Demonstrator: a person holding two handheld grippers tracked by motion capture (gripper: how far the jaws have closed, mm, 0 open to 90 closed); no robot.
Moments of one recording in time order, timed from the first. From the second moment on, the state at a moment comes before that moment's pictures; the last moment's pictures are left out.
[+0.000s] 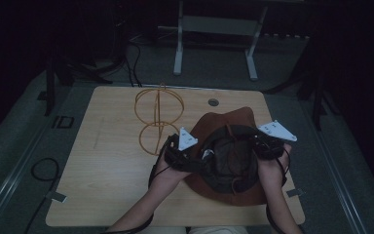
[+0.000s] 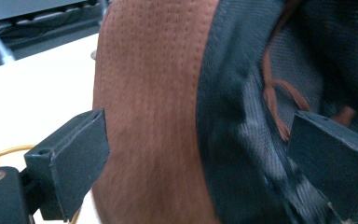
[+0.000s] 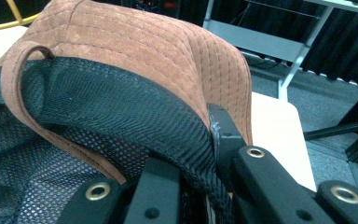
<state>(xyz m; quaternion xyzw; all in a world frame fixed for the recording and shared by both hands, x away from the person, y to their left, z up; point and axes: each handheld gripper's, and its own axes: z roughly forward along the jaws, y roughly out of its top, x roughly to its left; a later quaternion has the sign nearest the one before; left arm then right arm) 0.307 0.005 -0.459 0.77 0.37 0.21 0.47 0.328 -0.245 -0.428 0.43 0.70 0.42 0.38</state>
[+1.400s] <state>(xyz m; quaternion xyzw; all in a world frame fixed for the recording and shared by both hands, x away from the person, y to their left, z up) 0.321 -0.019 -0.430 0.74 0.38 0.33 0.45 0.275 -0.265 -0.421 0.39 0.72 0.49 0.30</state>
